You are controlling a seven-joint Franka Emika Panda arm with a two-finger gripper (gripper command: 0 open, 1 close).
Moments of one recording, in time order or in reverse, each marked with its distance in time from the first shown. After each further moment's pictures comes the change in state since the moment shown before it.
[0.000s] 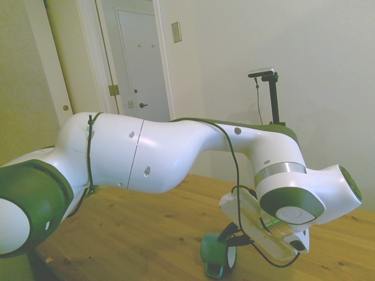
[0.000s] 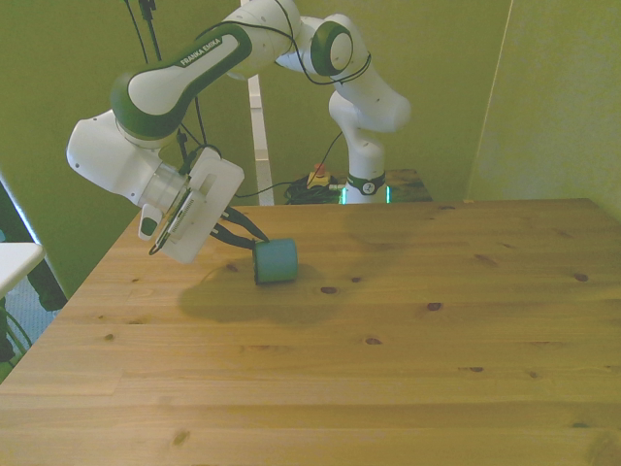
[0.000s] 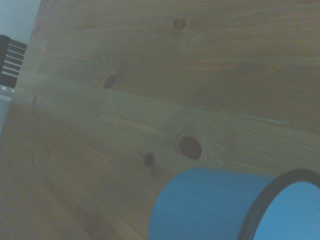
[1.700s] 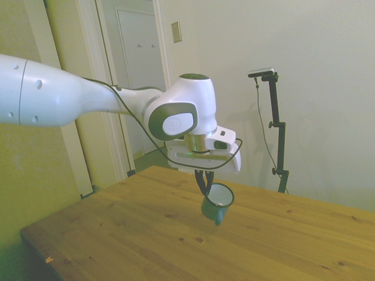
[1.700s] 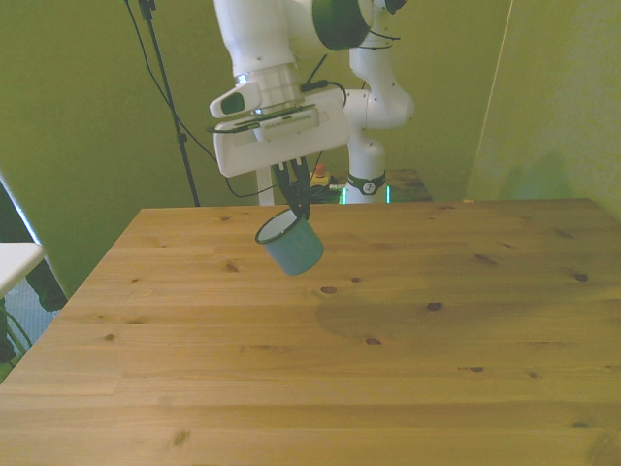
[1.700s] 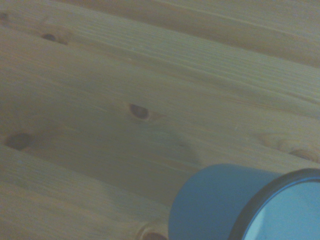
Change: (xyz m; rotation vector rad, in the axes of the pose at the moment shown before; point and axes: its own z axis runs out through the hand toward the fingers) arm -0.083 -0.219 0.064 -0.594 0.568 -0.076
